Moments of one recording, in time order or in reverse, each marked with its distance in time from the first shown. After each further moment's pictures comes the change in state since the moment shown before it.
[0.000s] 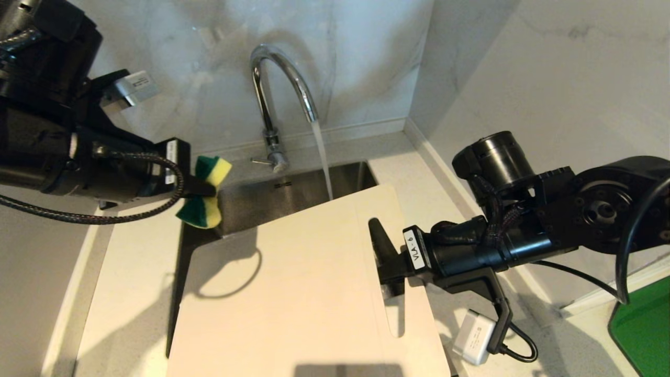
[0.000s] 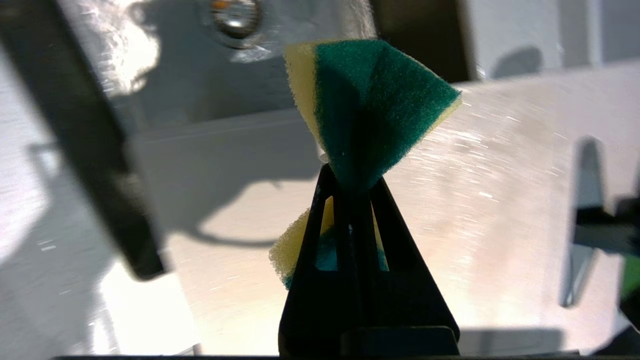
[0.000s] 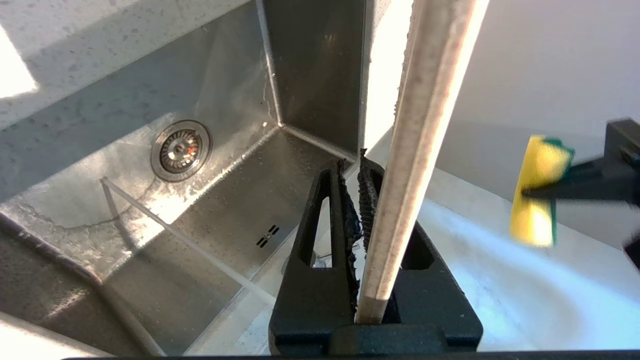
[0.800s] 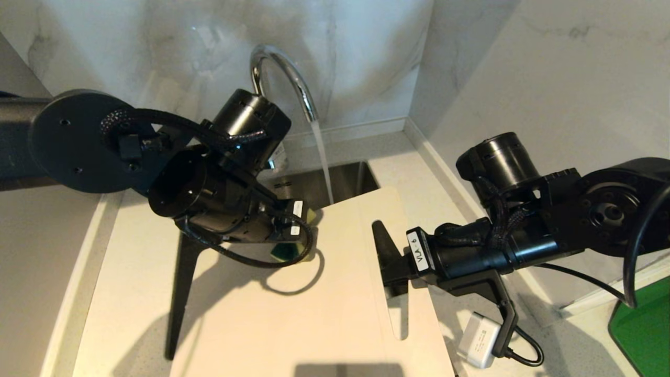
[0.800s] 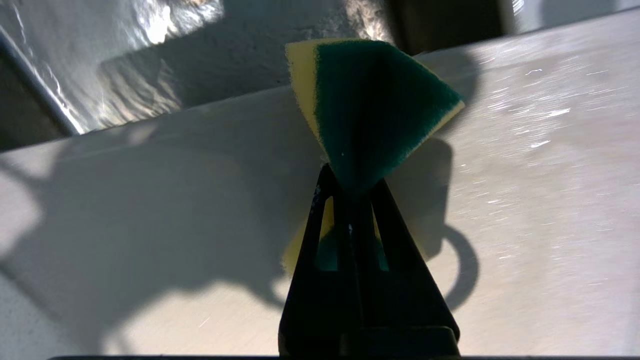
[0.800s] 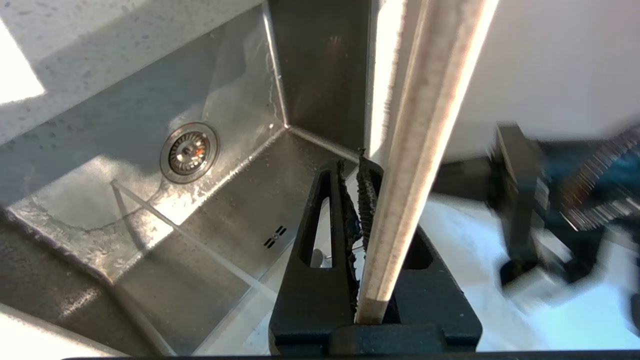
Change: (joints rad) left arm -0.140 0.321 -0.128 0.000 0.084 -0.026; right arm -0.005 -0.013 0.015 0.002 -0.003 0.009
